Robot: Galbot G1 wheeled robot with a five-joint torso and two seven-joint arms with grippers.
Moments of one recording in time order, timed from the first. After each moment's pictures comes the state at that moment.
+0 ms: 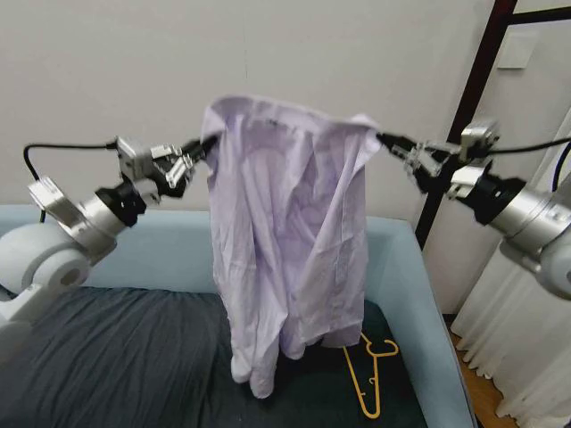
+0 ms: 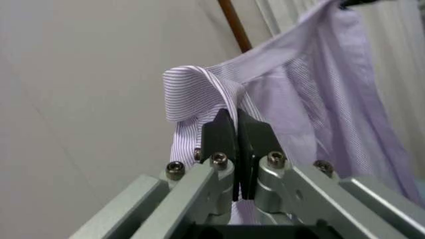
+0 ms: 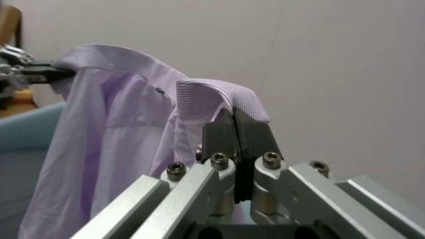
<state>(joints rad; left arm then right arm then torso) 0.74 -0.47 -0.32 -1.97 -0.81 -0.10 0.41 -0.64 0.43 0.26 2.16 1.11 -0.20 -0.09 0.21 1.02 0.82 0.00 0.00</state>
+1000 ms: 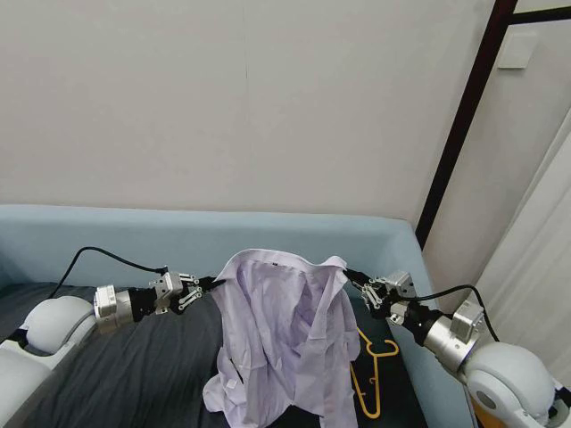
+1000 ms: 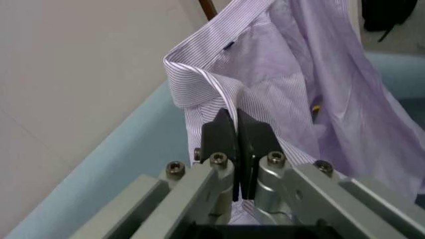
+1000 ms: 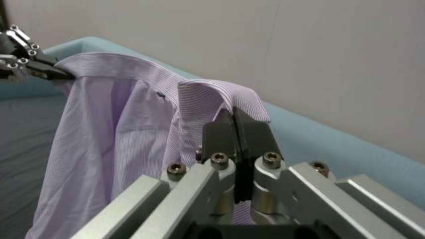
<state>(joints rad) 0.89 -0.64 -0.35 -1.66 -0.54 -0.20 0.82 -1.04 0.69 0.28 2.11 0.72 -0.15 -0.16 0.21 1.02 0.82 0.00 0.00</state>
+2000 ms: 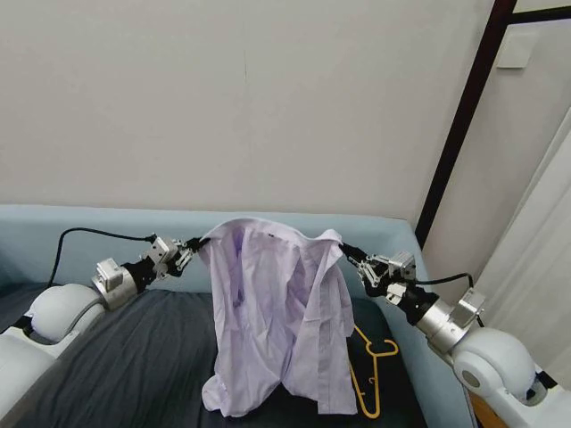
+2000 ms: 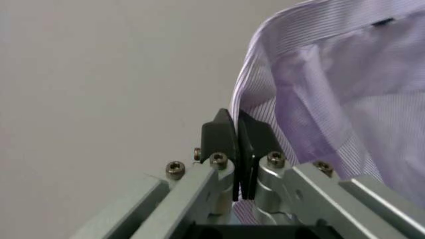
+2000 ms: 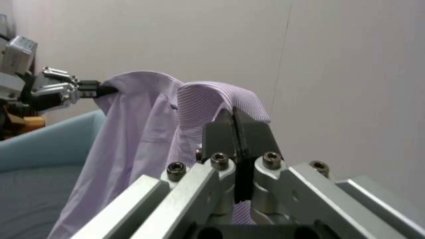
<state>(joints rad) 0.86 -0.55 -0.33 -1.96 -0.63 0.09 0.04 -0.89 0.75 0.25 2.08 0.79 -0.01 -0.18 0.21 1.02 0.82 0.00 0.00</state>
